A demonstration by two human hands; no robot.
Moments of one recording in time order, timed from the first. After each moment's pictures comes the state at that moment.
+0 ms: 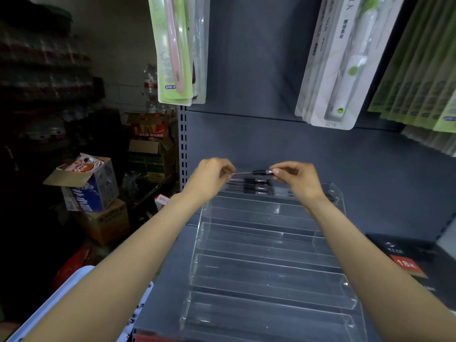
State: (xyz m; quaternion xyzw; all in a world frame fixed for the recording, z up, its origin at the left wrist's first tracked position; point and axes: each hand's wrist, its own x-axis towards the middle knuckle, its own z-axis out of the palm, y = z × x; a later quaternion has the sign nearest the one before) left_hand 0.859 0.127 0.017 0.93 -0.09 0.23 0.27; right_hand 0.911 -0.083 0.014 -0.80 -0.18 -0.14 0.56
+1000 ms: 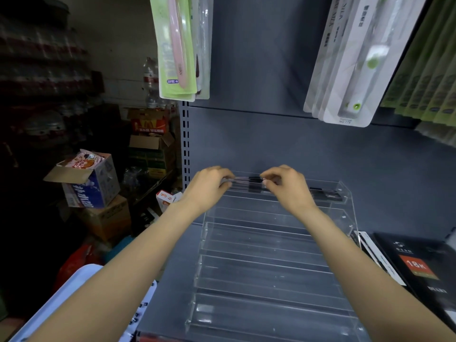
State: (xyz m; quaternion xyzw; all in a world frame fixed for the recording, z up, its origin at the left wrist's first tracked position) left_hand 0.867 0.137 -0.005 0.95 -0.11 0.22 0.21; right_hand 0.899 -0.058 0.006 -0.90 -0.21 -0.16 0.34
